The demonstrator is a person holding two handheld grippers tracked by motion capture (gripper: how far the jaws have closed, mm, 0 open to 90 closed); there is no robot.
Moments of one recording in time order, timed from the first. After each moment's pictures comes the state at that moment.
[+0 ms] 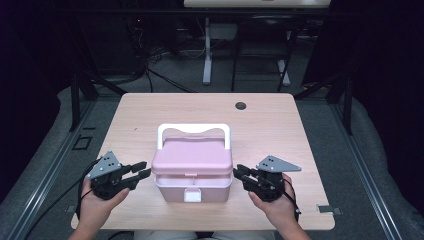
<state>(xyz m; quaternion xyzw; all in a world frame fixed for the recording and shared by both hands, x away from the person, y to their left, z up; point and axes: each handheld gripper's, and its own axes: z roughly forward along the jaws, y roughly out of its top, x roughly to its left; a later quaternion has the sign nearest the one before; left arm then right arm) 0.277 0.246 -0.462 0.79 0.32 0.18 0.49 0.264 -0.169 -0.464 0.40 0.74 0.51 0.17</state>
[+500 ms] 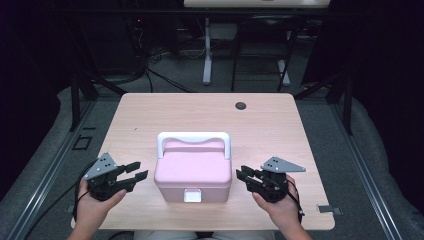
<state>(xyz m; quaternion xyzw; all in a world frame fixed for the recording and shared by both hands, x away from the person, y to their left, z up) 0.281 0.260 -0.469 0.79 0.35 0.18 0.48 0.266 -0.180 -0.470 0.41 0.74 0.51 0.15</state>
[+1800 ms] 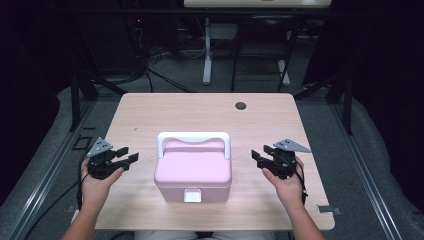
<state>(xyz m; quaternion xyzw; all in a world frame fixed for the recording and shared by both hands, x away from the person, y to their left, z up) 0.346 0.299 -0.509 0.74 0.45 0.21 0.45 0.336 -0.223 -0.504 0.49 0.70 0.47 0.23</state>
